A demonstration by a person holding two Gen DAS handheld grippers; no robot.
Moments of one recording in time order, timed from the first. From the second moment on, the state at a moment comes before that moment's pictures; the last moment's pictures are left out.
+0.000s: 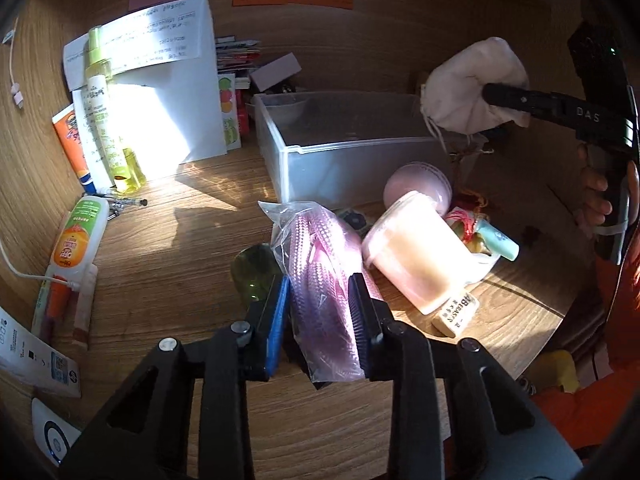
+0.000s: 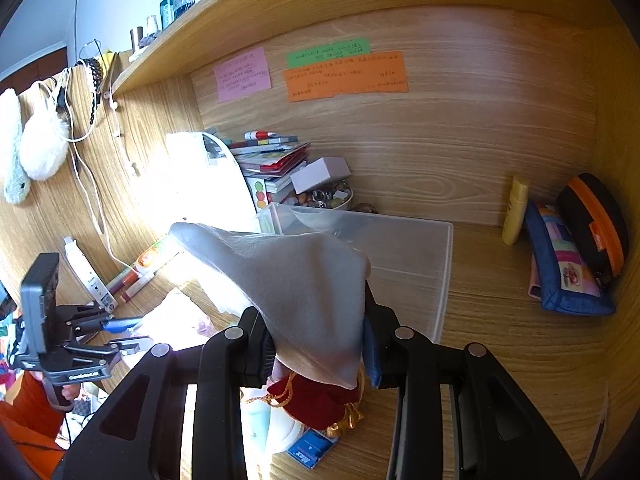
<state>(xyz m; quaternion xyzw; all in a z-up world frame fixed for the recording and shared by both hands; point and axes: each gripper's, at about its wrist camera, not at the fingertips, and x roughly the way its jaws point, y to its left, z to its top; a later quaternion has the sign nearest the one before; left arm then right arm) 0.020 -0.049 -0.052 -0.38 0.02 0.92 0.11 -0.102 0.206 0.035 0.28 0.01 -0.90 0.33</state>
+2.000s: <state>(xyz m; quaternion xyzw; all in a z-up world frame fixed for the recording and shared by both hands) -0.062 -0.109 -0.027 -0.37 -0.07 0.93 0.03 -0.192 0.179 -0.002 0.35 0.00 -0.88 0.31</state>
